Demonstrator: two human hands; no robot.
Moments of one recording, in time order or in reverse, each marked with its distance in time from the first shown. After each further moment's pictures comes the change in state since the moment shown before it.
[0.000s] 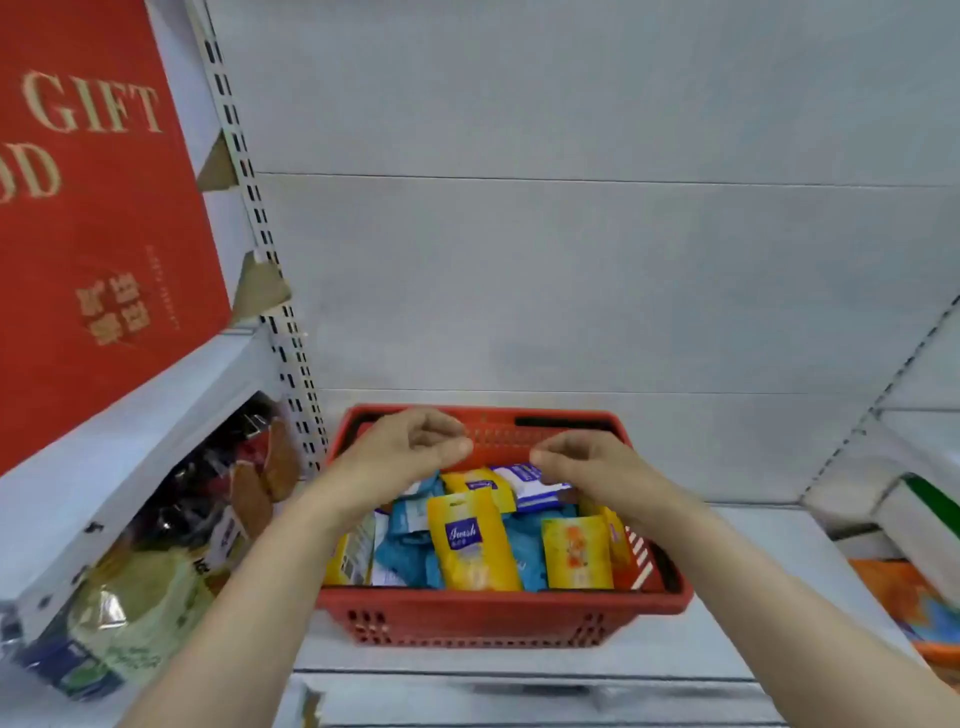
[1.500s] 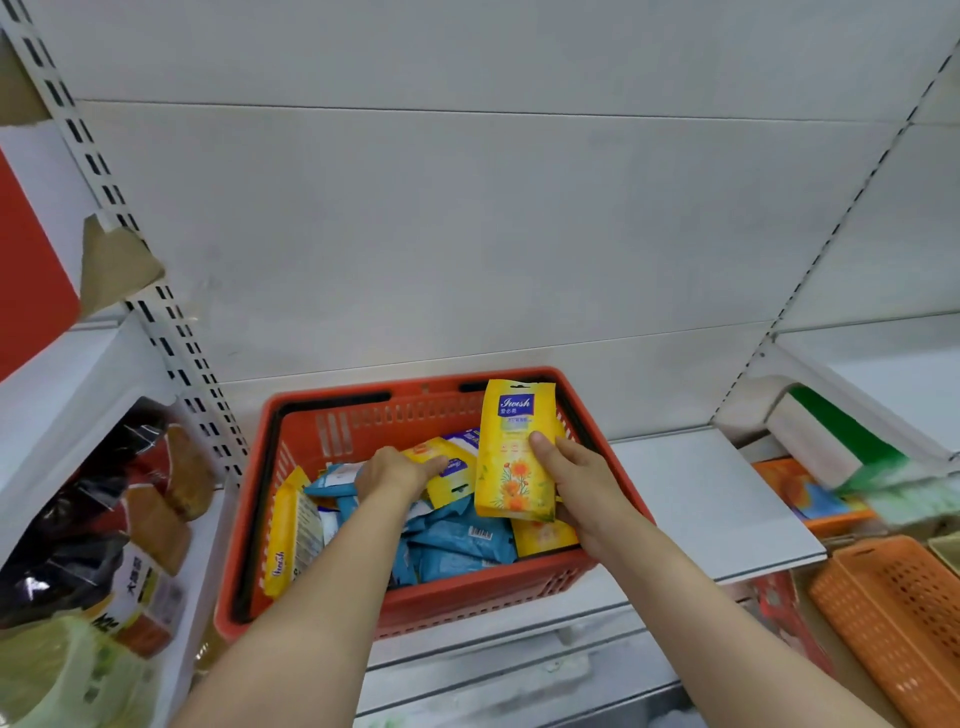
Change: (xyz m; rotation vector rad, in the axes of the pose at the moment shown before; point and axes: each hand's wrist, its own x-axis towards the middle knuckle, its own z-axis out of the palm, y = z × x) left_hand 0.102 -0.106 0.076 0.404 0.105 -0.565; right_hand -0.011 0.060 0.028 0.389 0.395 0.235
